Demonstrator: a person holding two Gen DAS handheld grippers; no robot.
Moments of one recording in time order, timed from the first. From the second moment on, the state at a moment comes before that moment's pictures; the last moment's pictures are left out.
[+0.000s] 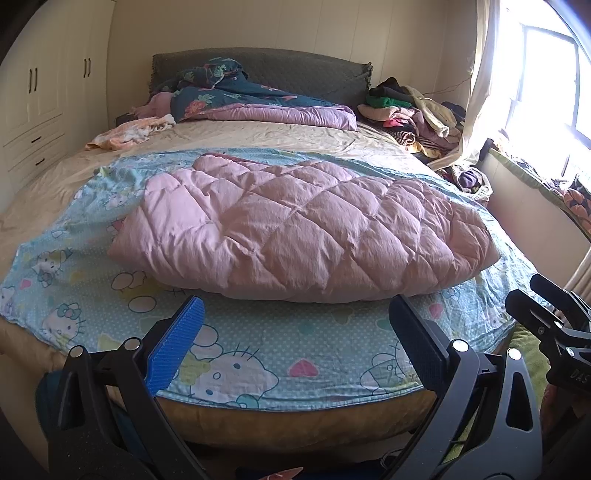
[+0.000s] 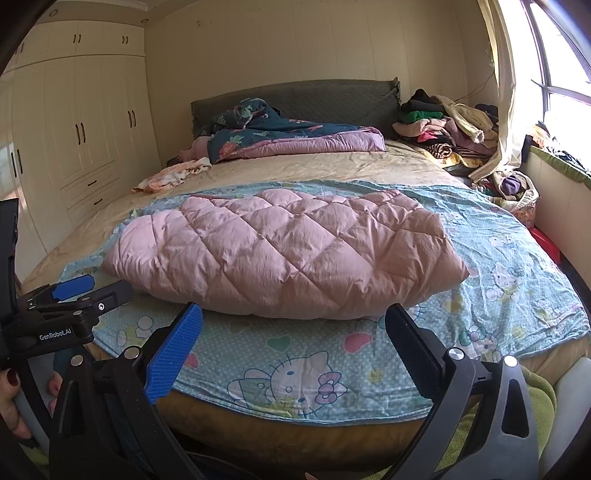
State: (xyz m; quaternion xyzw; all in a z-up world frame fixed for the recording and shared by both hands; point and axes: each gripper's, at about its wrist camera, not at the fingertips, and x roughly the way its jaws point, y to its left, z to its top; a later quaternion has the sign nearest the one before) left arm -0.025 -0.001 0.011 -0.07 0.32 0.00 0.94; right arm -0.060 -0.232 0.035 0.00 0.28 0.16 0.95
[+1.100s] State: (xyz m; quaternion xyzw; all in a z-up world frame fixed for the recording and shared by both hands) left arm -0.026 0.002 0.013 -0.07 0.32 0.00 0.94; right arm -0.060 -0.233 0.038 0.00 0.28 0.16 0.95
